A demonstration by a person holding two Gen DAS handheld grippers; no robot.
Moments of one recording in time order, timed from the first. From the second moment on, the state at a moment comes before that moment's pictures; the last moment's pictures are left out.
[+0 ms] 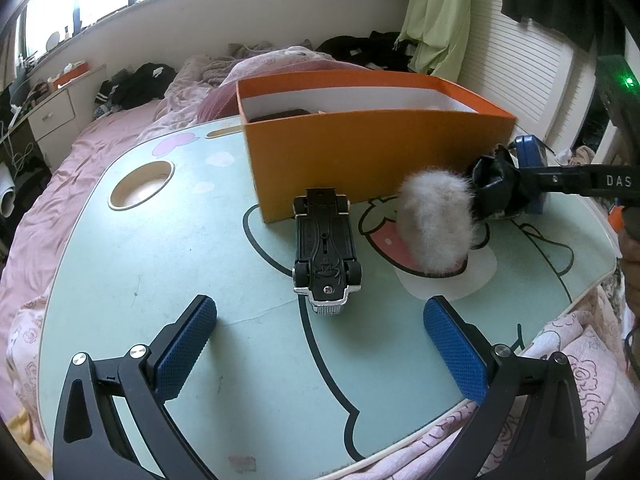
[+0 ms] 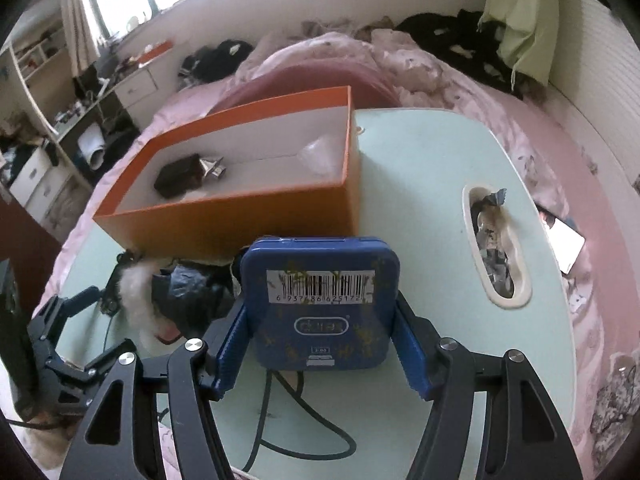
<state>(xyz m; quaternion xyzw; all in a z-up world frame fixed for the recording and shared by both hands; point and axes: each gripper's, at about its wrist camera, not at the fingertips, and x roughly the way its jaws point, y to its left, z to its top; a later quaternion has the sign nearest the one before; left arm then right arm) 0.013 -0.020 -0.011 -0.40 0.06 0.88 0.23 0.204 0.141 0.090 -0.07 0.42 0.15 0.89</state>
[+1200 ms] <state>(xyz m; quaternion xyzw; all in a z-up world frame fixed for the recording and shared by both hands) 0.011 -0.021 -0.010 -0.40 0.06 0.88 0.24 0.135 0.153 0.043 -0.17 0.30 0.17 0.93</state>
